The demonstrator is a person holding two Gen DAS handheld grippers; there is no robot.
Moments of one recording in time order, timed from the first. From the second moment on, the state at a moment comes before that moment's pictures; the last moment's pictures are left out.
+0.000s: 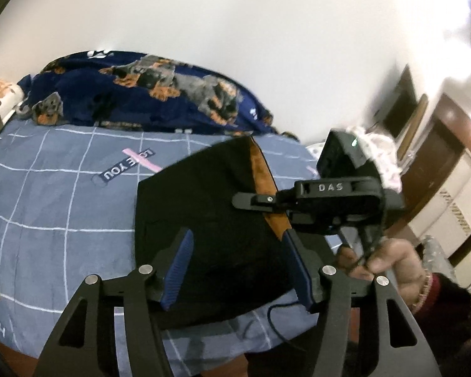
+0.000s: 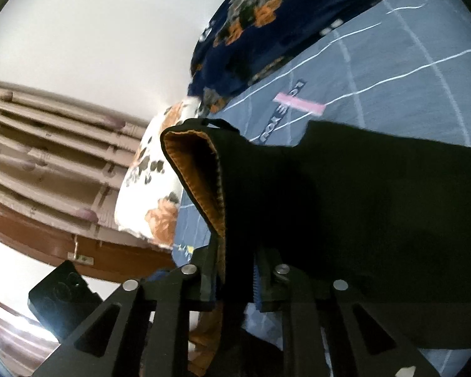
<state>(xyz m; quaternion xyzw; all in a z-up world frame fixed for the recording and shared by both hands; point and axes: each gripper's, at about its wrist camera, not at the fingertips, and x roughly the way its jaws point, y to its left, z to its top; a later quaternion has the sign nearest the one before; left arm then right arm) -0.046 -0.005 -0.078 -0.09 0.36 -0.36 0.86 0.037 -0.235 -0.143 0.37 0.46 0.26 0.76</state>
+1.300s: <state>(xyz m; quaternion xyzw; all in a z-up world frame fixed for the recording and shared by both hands) -0.018 -0.029 -0.159 -0.09 0.51 -0.34 0.78 -0.049 -0.423 -0.201 0.50 0.39 0.15 0.76</state>
